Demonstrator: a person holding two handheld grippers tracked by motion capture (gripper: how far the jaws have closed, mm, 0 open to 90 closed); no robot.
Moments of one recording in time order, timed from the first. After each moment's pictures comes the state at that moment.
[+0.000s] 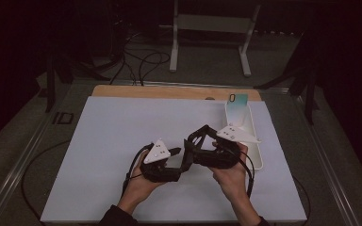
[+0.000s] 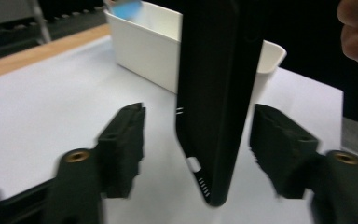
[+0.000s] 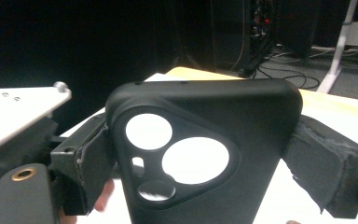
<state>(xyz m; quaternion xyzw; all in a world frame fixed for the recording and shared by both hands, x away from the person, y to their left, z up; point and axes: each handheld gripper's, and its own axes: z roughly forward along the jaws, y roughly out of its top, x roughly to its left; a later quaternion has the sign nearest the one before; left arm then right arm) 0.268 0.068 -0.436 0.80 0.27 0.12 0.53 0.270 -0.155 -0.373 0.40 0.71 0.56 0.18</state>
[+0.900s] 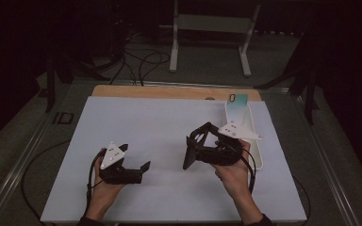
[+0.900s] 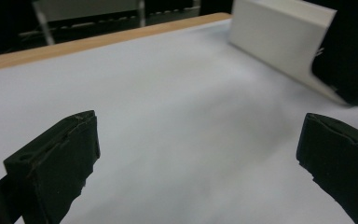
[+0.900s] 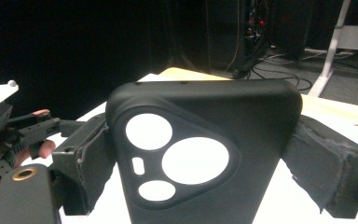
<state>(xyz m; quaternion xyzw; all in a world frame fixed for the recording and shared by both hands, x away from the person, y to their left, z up) 0.257 0.175 -0.465 0.75 0.40 0.21 0.49 0.276 -0.158 -0.370 0.39 0.71 0.55 0.19</state>
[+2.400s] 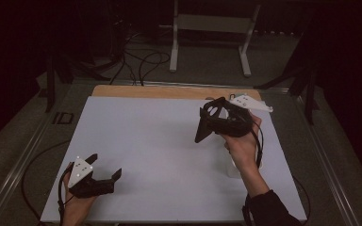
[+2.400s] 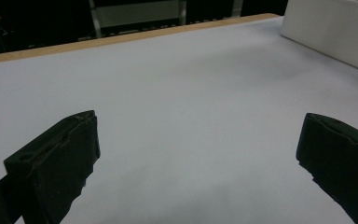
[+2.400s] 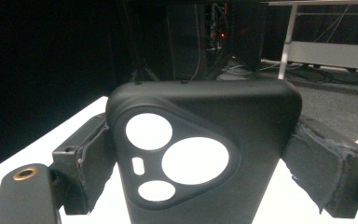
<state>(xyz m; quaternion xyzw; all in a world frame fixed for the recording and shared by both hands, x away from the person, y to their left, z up) 0.226 0.236 -0.487 0.72 0.43 0.27 0.48 0.336 -0.184 -0.342 0.43 0.69 0.53 0.25</state>
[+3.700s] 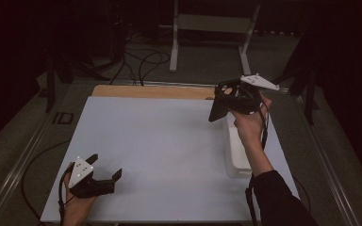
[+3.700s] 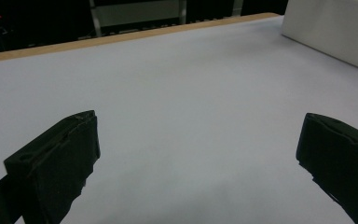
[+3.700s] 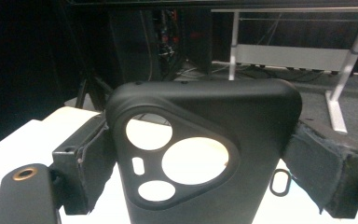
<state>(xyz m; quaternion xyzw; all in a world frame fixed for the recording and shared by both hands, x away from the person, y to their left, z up) 0.226 0.236 -0.487 0.72 0.43 0.27 0.48 0.398 -0.214 -0.334 0.48 0.66 0.49 0.31</state>
